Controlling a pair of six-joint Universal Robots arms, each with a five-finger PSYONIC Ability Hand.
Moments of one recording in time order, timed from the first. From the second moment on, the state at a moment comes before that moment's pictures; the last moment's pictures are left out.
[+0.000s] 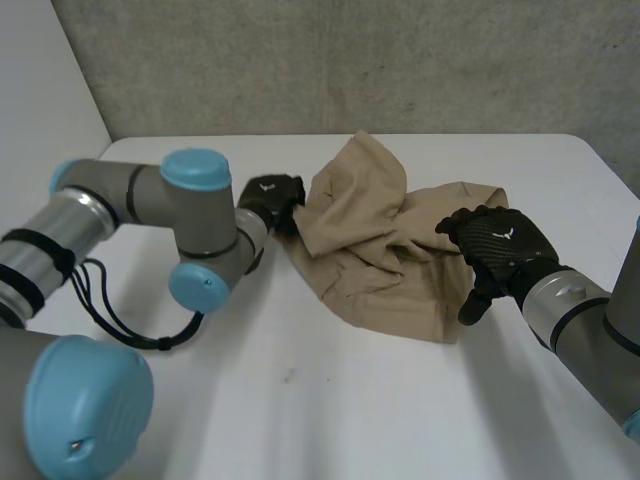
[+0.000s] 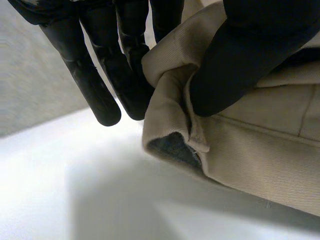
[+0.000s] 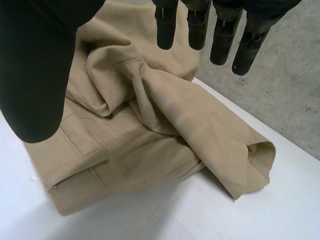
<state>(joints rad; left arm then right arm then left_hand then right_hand) 4.19 -2.72 -0.47 2.97 -1.53 3.16 1.90 -1.34 1.73 -0.08 1.40 2.83 1.07 1.17 1.19 1.20 0.97 0.20 0.22 0.21 0.24 0.07</state>
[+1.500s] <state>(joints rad) 4.10 -1.84 -1.37 3.28 -1.72 3.36 1.86 -1.41 1.69 -0.04 1.36 2.82 0.30 0.29 0.30 0.29 0.10 0.20 0.22 0.21 0.24 0.07</state>
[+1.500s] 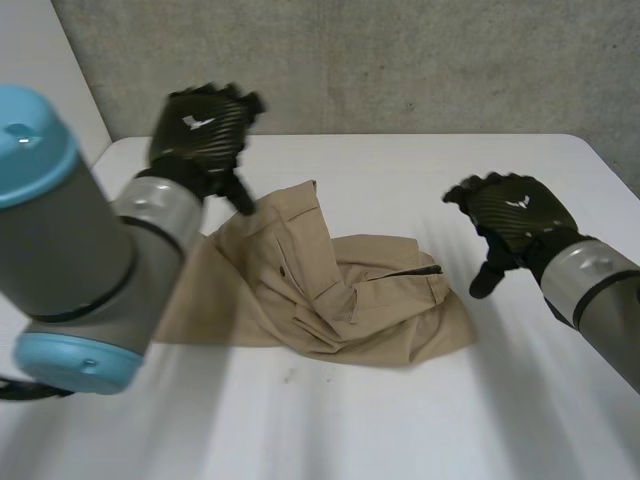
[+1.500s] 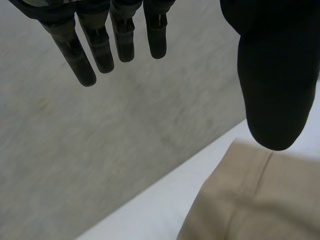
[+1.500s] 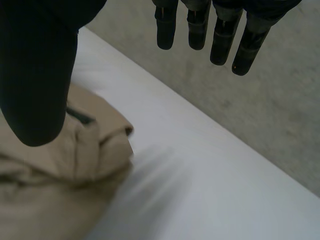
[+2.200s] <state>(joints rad) 4.57 -2.24 -1.21 3.10 -1.53 3.29 2.31 -0.55 0.42 0.23 1.53 3.01 0.31 0.30 0.30 0.30 0.11 0.20 0.22 0.21 0.24 0.07</state>
